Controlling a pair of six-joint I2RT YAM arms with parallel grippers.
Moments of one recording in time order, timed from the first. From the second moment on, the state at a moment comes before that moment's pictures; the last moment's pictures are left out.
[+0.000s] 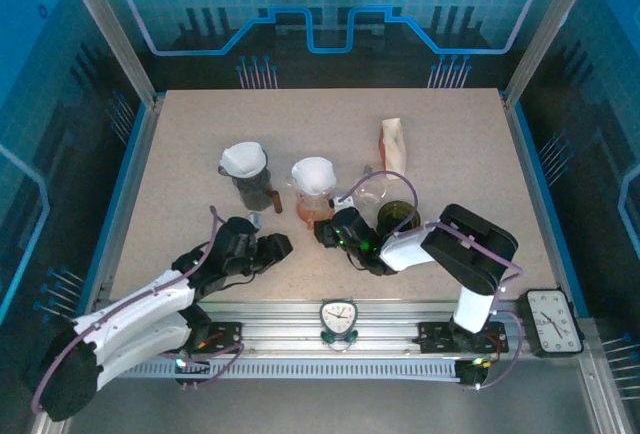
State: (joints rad) left arm -0.62 0.83 0.34 -0.22 0.18 -1.16; right arm 0.89 1.79 0.65 0.54 0.25 0.59
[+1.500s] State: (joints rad) left arm -0.62 0.79 0.34 -0.24 0.16 -1.03; right arm 0.65 1.19 0.82 -0.27 0.17 0.48
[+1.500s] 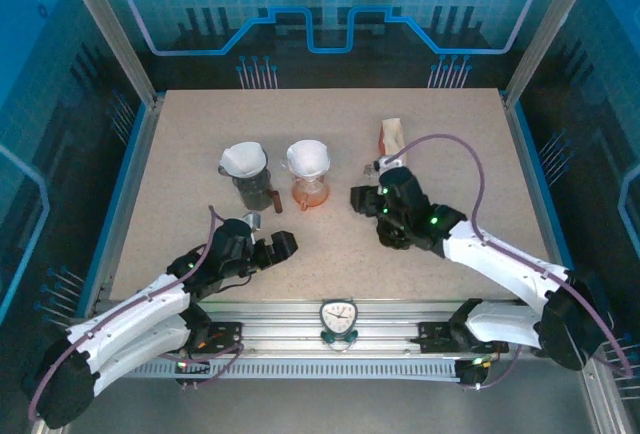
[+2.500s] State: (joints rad) left arm -0.62 0.74 0.31 -0.23 0.17 -1.03; right arm 0.41 1.62 1.11 -0.49 0.00 0.24
